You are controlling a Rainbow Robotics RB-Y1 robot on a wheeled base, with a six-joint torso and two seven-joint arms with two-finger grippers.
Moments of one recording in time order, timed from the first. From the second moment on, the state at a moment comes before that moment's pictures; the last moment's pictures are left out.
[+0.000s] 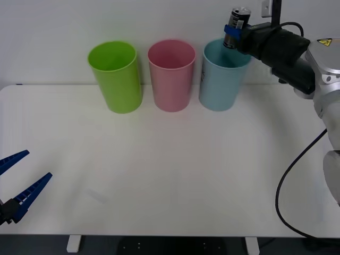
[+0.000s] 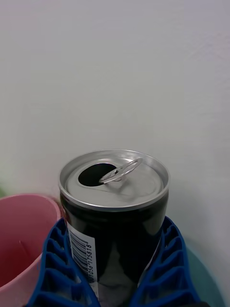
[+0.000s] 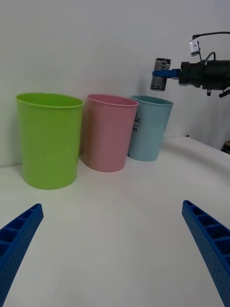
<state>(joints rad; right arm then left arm) -0.99 -0.42 -0.07 -0.73 1.42 -0.55 -0.25 0.35 0.40 0.52 -1.66 -0.96 -1.22 0.00</state>
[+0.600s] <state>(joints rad) -0.99 -0.41 -0.07 -0.73 1.42 -0.54 -0.21 0.35 0.40 0.52 -1.66 -0.96 -1.22 0.00</state>
